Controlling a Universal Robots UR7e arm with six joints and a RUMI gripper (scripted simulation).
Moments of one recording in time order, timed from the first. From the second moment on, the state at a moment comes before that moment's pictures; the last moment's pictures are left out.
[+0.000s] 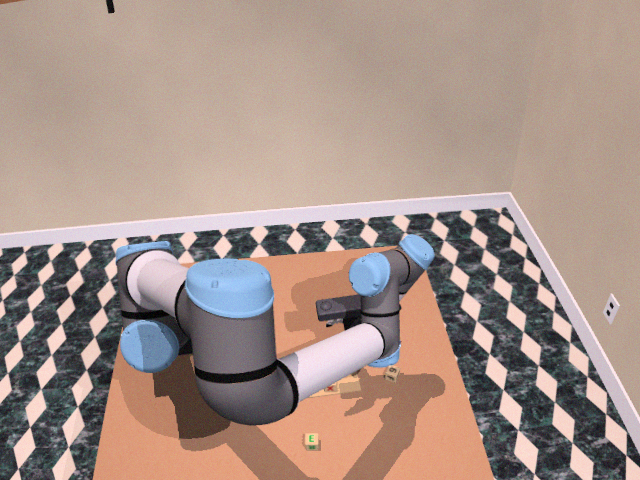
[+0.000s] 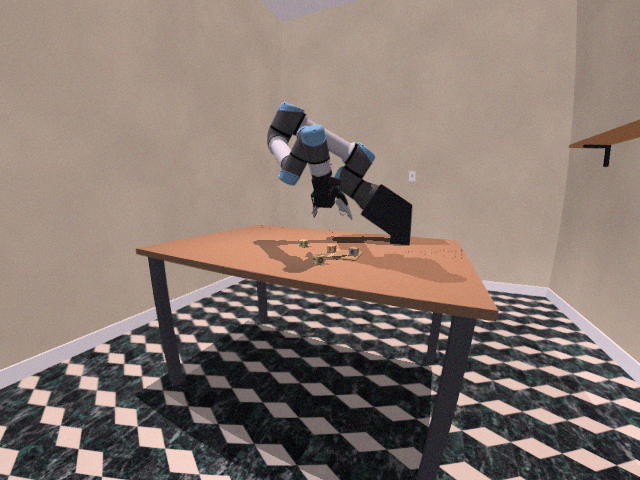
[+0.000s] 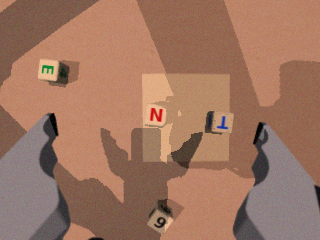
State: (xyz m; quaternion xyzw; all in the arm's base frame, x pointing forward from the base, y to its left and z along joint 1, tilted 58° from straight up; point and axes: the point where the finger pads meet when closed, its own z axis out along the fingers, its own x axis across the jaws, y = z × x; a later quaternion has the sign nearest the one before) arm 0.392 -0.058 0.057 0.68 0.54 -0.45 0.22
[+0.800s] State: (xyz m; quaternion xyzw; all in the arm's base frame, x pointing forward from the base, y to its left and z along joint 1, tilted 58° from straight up) arm 0.391 -0.063 0.063 0.68 0.54 -0.45 0.22
